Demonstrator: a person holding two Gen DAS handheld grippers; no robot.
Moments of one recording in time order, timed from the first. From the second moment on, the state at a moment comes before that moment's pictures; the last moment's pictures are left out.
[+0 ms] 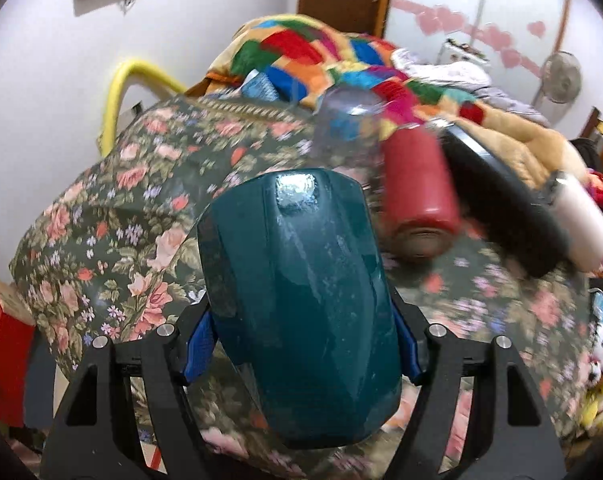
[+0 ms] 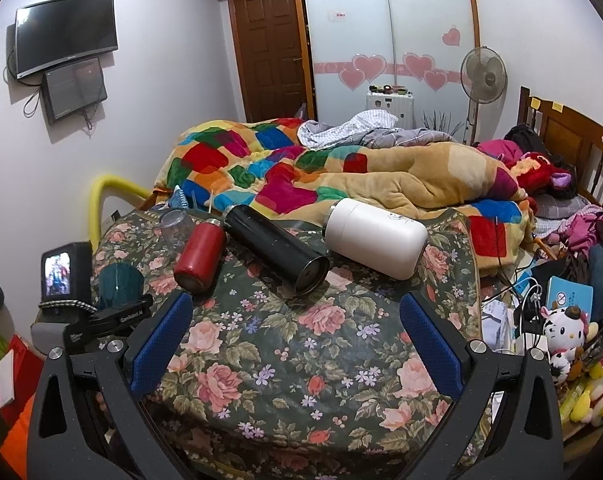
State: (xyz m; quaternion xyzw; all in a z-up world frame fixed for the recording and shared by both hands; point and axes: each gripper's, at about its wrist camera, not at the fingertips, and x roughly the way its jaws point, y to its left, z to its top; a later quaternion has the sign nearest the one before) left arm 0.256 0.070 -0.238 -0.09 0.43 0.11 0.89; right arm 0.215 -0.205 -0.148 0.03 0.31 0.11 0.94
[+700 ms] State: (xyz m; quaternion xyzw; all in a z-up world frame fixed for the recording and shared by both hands) left arm 0.241 -0.077 -0.188 -0.06 0.40 -0.06 0.91; right arm 0.188 -0.243 -0.147 0.04 0.29 0.09 0.95
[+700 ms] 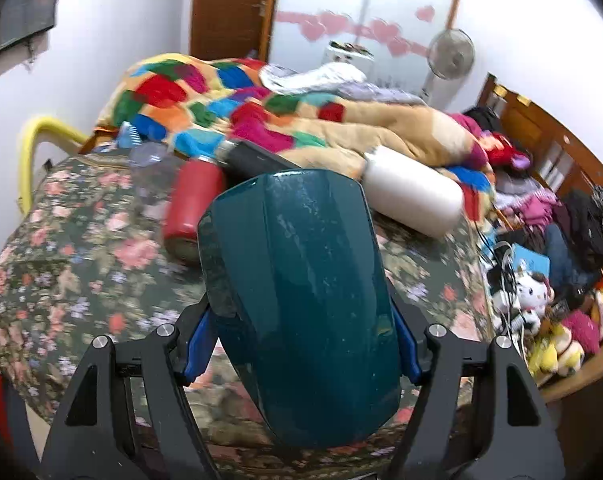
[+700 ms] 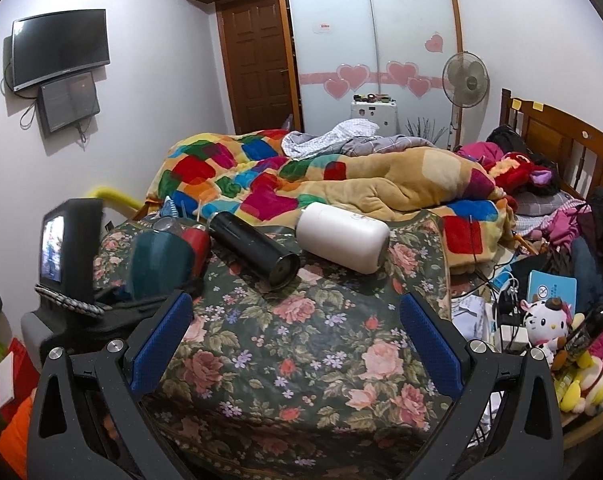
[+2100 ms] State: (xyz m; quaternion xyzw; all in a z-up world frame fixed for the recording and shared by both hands) left arm 0.244 -0.123 -0.255 0.00 0.45 -0.12 0.88; right arm 0.202 -0.255 -0.182 0.04 0.36 0.07 0.93
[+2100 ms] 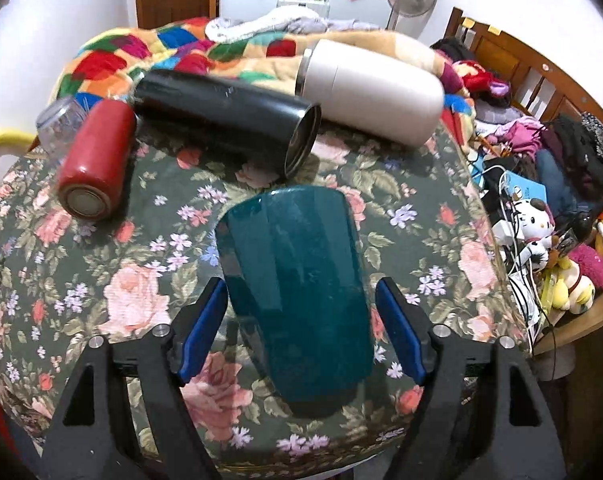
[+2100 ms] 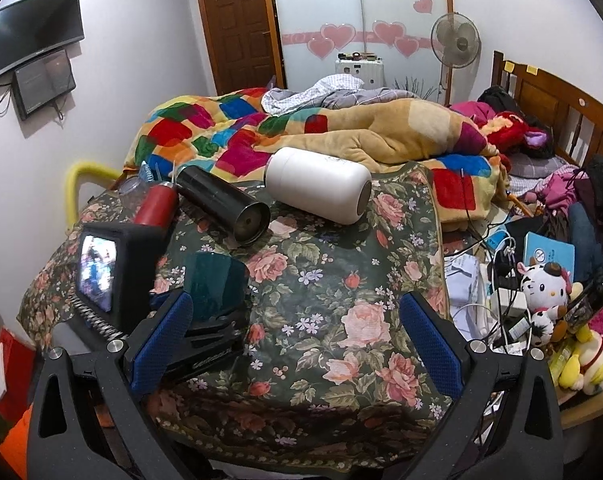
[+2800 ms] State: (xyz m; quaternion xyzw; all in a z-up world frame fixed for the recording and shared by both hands) left arm 0.198 -0.005 -0.205 -0.02 0.38 -0.02 0.93; right arm 0.269 -0.197 -0.230 0.03 0.44 0.15 0.89
